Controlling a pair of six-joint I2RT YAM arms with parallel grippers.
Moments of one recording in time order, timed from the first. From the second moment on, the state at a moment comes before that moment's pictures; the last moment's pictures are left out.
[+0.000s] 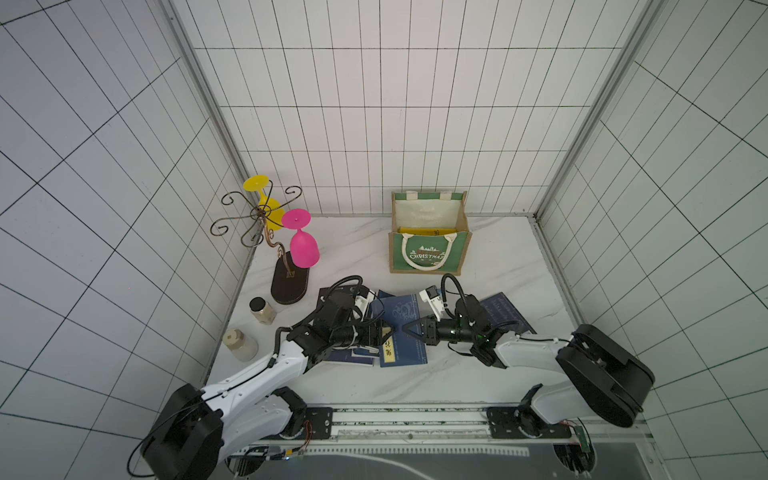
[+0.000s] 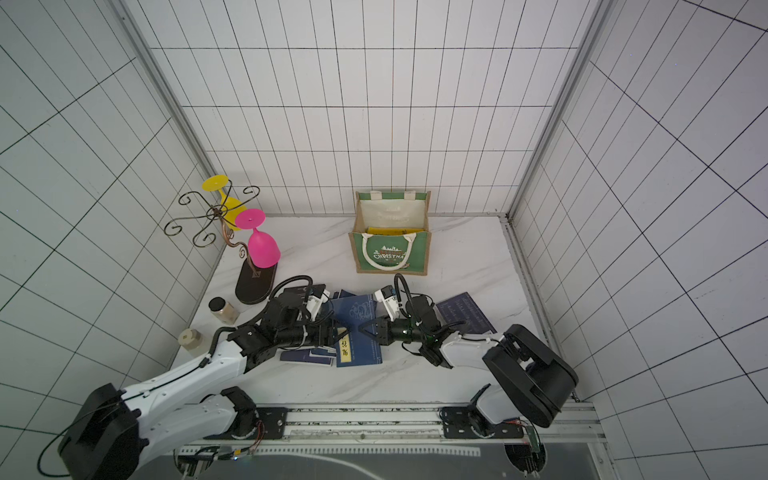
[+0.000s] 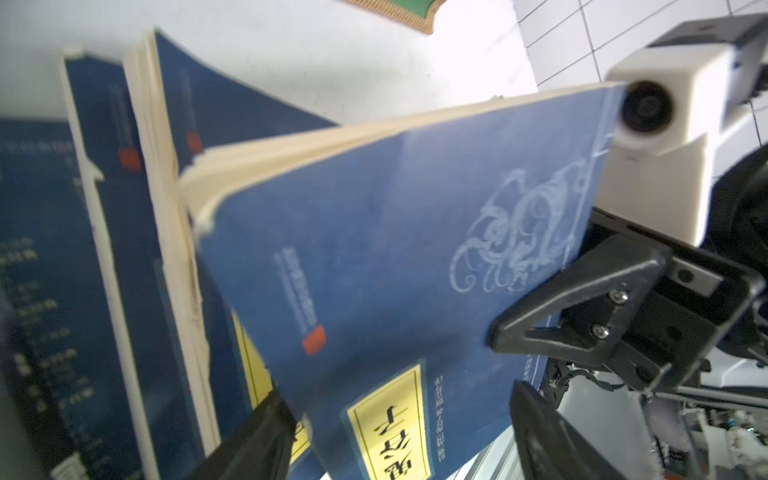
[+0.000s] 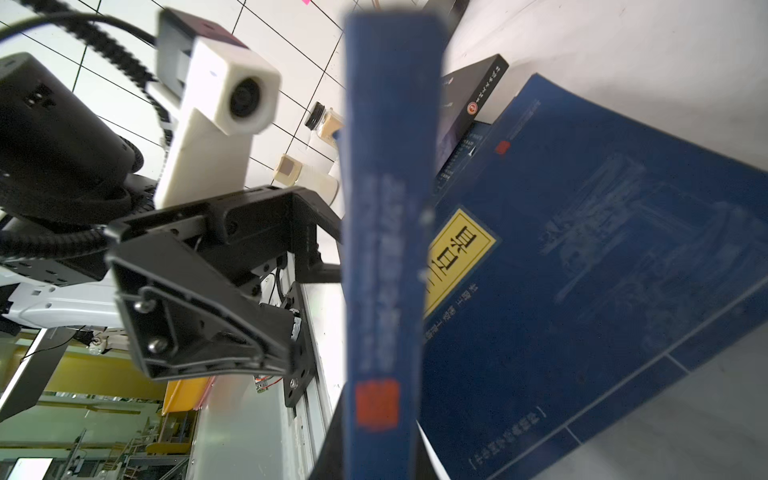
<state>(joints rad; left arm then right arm) -0.61 1.01 0.51 -0.14 0.43 -0.61 0.72 1.40 0.40 0.67 -0.62 0.71</state>
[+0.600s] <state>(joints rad) -0.57 0.85 0.65 -0.25 0.68 -0.43 0.63 1.08 0.51 0.13 -1.05 0.47</state>
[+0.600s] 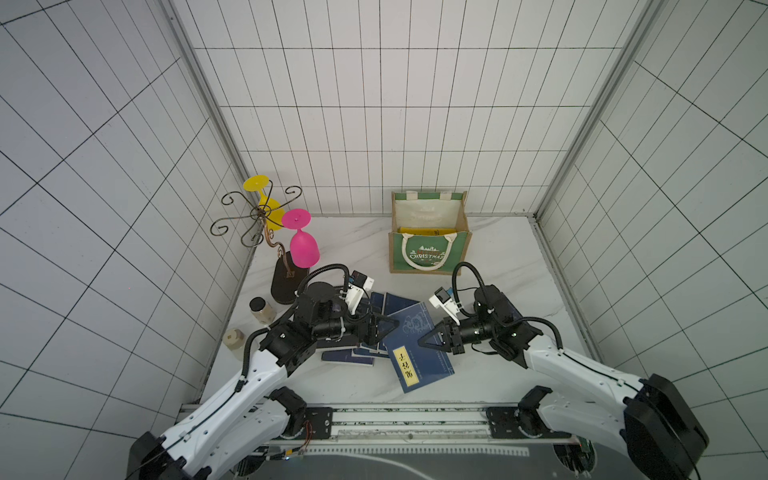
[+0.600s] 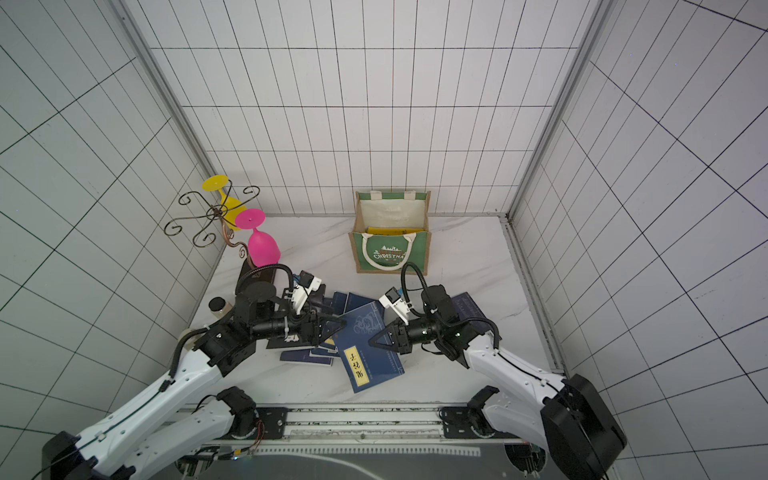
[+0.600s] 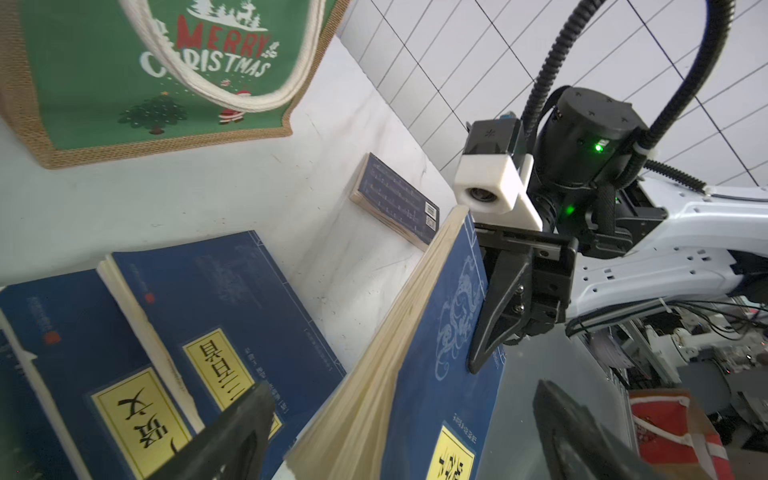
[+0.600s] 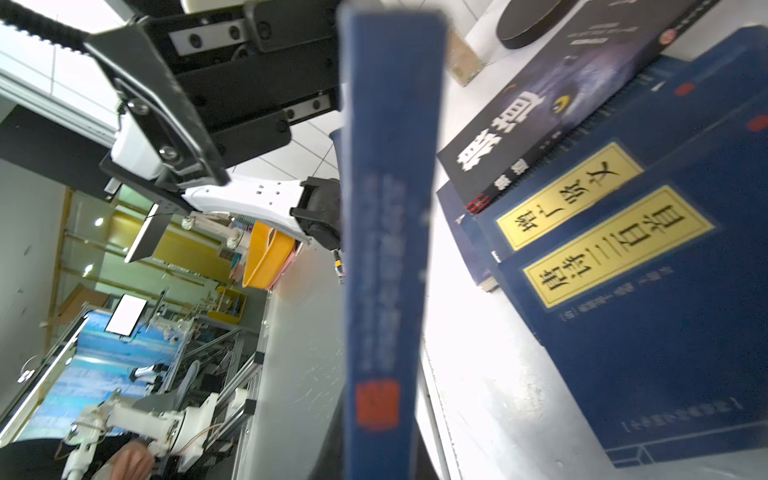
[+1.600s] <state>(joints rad) -0.46 0.68 0.67 0.08 0.77 -0.65 0.56 0.85 0.30 0.67 -0.98 0.75</state>
